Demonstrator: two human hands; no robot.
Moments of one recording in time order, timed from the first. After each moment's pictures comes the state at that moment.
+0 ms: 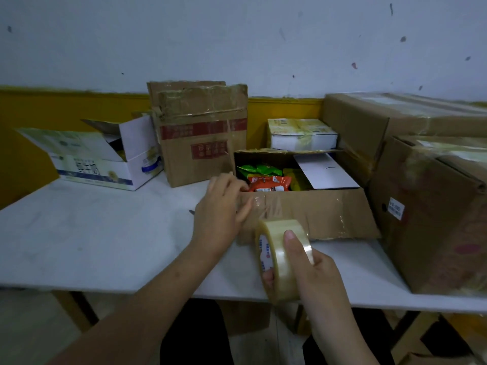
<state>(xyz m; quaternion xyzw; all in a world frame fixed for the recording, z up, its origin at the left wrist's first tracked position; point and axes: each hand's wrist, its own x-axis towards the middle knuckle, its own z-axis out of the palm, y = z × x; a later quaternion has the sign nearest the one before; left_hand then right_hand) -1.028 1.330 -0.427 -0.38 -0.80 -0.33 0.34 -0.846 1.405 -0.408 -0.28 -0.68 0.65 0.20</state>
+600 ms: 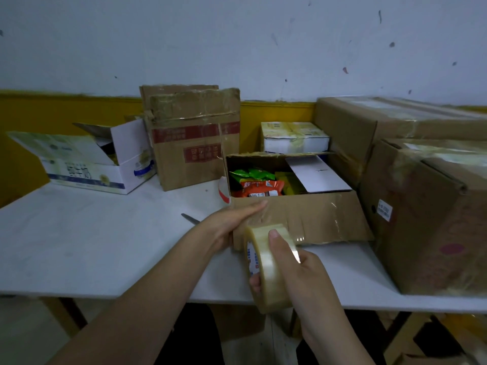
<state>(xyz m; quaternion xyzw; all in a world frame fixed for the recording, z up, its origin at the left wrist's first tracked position) -1.025 1.355 -0.411 -0.15 -0.64 -0.65 -0.38 -0.844 1.406 -0.403 -0.25 -0.68 0.68 0.15</state>
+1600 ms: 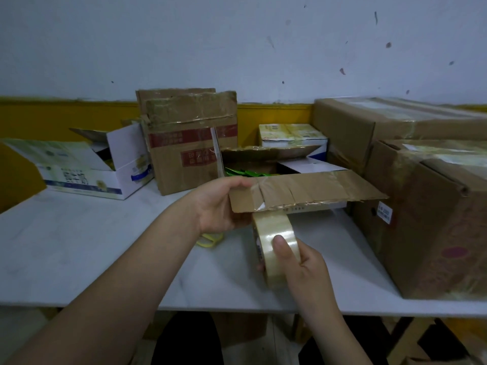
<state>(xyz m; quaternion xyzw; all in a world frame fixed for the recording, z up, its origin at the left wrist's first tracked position) -1.025 1.344 -0.349 -0.12 -0.60 -0.66 -0.43 -0.858 1.429 -0.423 -0.14 -0.71 0.63 0.27</state>
